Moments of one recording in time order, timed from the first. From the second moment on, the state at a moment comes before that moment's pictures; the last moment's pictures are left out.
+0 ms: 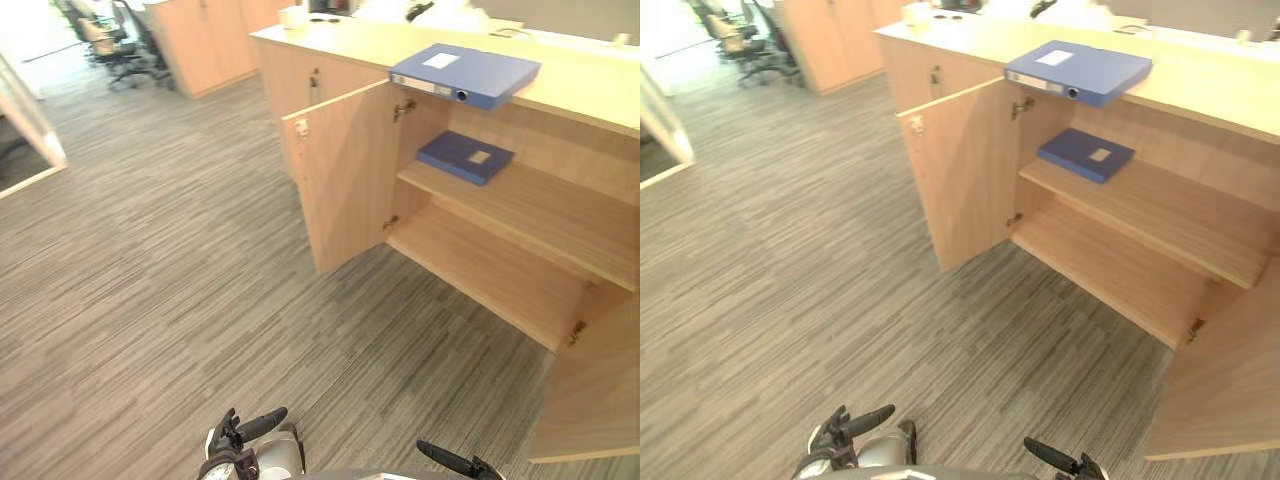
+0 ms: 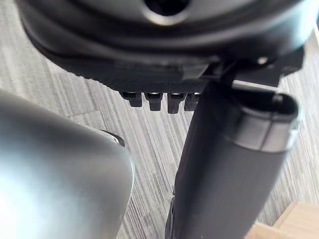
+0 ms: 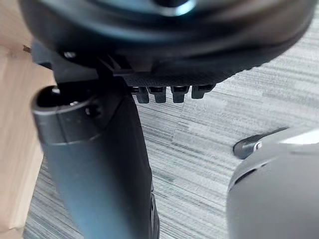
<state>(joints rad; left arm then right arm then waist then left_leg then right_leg) 0.07 0.00 0.30 1.00 -0.15 -0.06 0.07 0.07 -0.06 -0.40 1.10 0.08 0.04 -0.14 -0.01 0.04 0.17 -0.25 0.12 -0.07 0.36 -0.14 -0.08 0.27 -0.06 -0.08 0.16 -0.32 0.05</state>
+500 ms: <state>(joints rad) 0.01 0.09 0.13 1.12 -0.11 -0.05 0.08 0.00 -0.07 -0.49 1.12 0.05 0.02 -0.11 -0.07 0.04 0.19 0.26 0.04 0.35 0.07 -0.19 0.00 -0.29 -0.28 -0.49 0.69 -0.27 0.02</state>
